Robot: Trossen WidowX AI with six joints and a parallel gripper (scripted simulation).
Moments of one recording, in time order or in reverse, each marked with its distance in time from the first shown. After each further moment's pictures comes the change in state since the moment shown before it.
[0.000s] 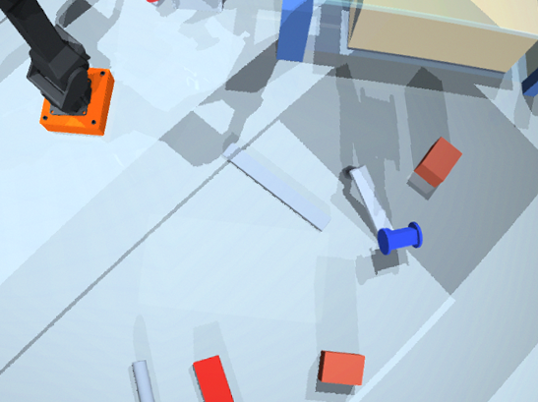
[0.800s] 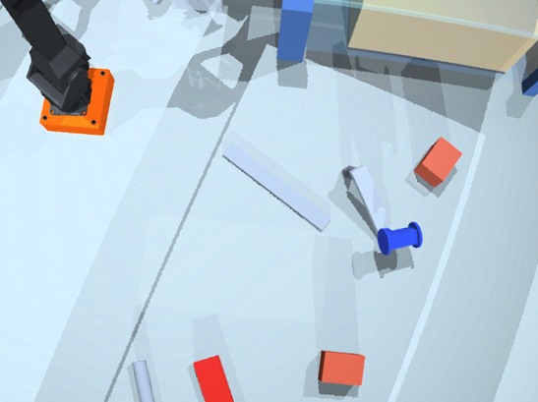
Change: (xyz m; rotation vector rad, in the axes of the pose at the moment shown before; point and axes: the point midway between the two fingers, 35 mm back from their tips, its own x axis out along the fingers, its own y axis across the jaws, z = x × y) arm -0.001 -0.001 0.001 0.003 0.031 0.006
